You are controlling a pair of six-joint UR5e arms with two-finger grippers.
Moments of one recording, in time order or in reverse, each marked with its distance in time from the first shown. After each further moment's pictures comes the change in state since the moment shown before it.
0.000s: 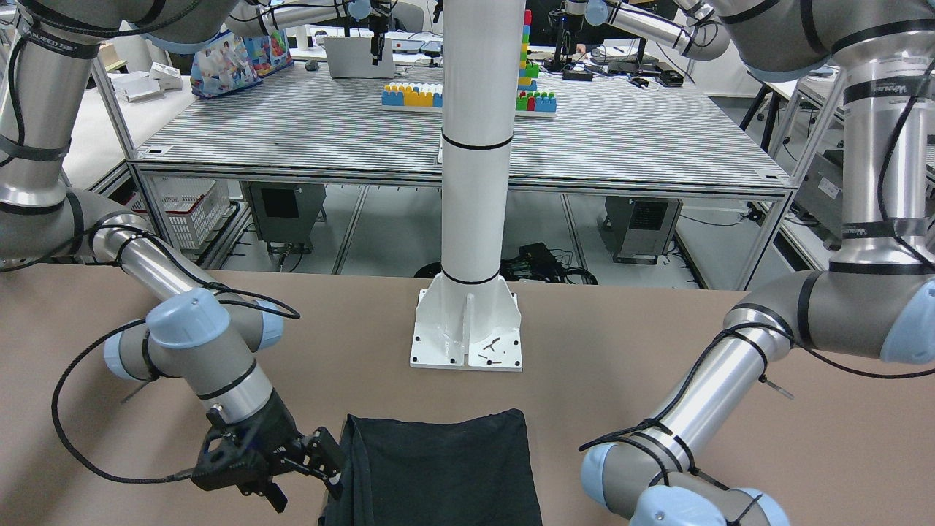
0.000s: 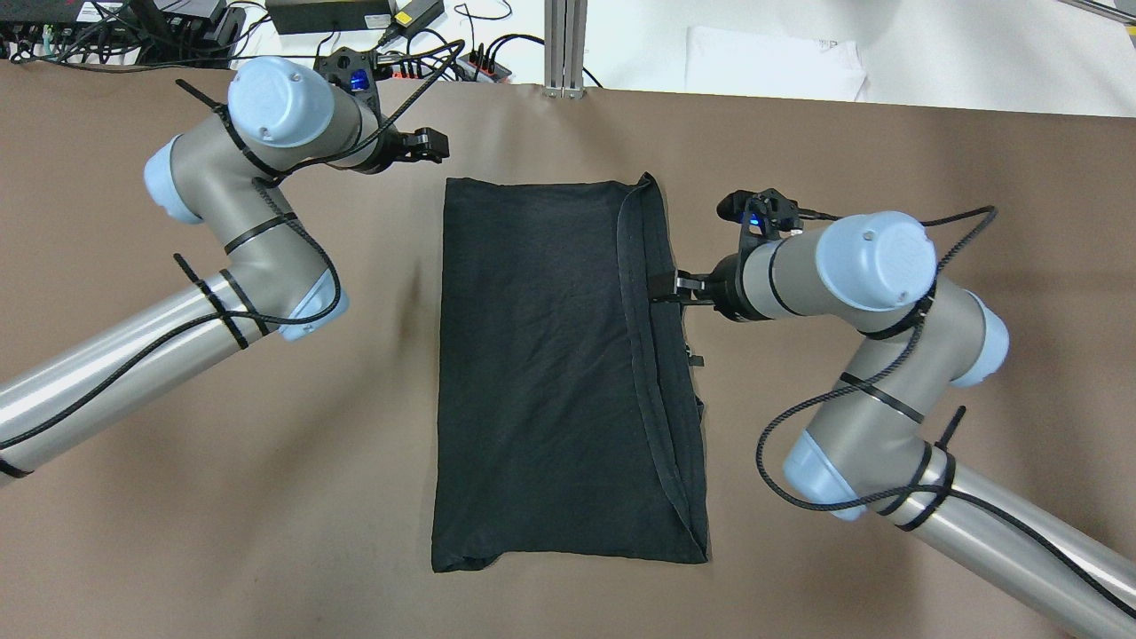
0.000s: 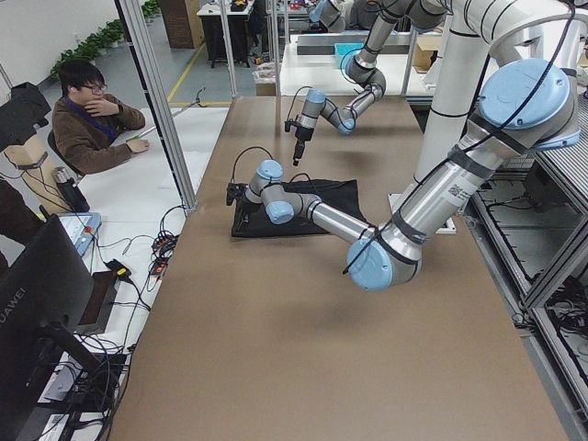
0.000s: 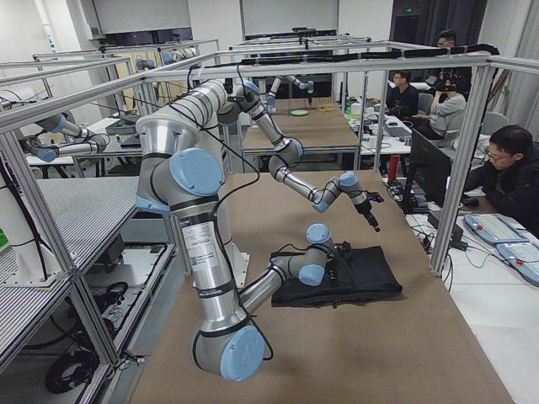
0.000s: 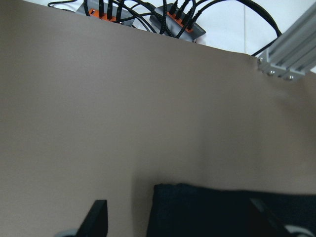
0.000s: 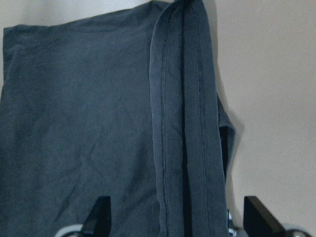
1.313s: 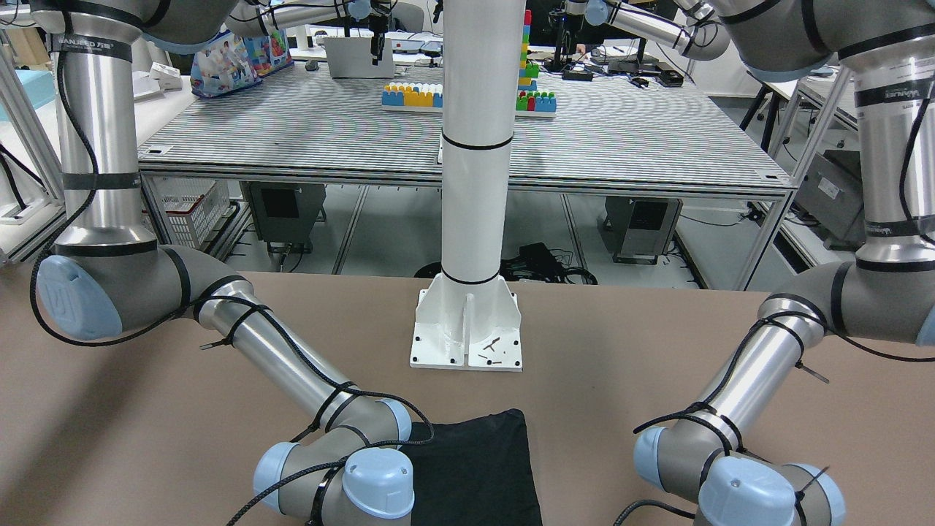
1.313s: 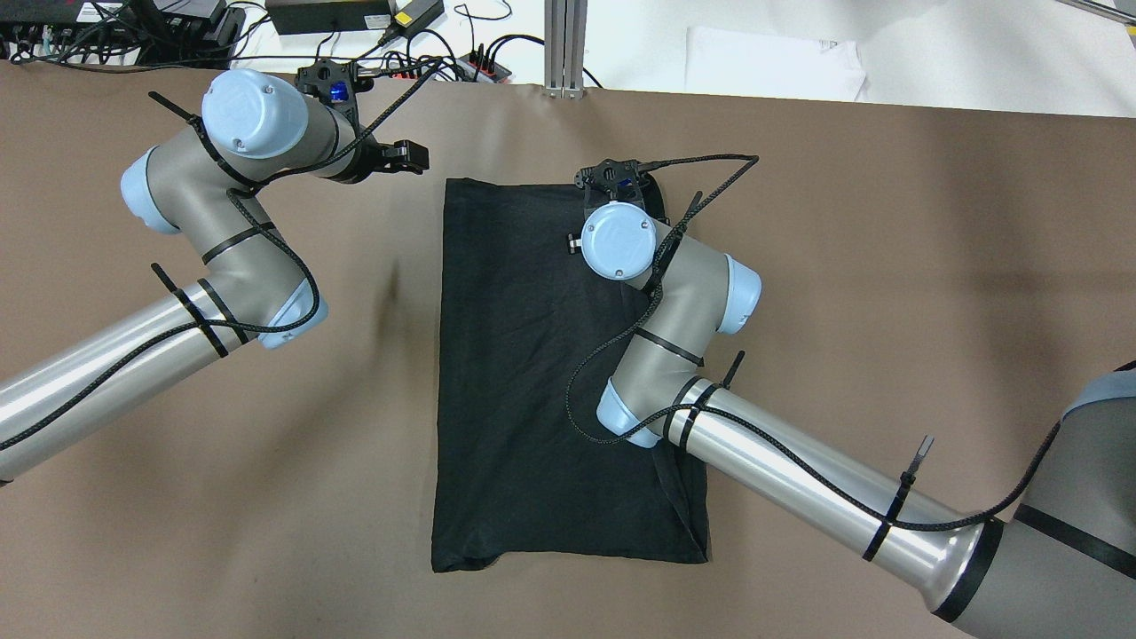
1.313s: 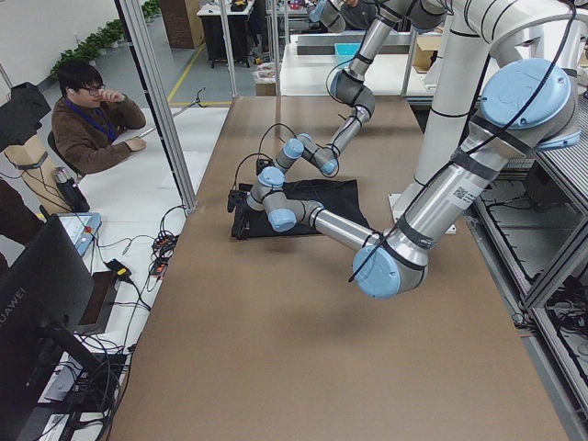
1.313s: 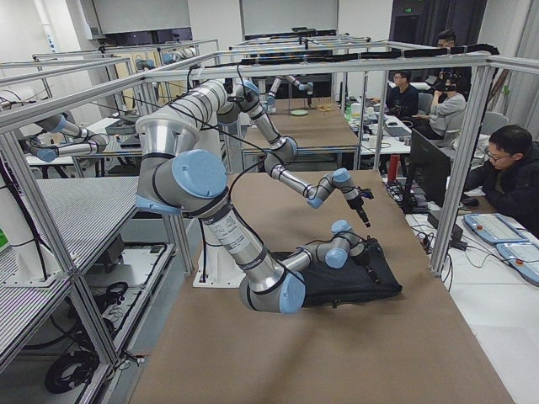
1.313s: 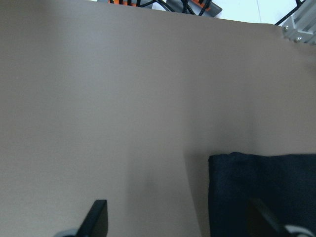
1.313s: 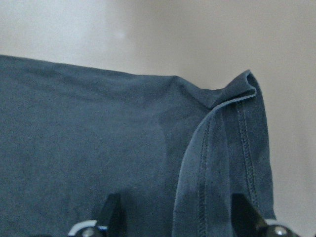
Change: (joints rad) left arm -0.005 0.036 -0.010 -0.012 -0.008 0.036; right arm -0.087 0.466 -0.706 -0.005 -0.452 -0.242
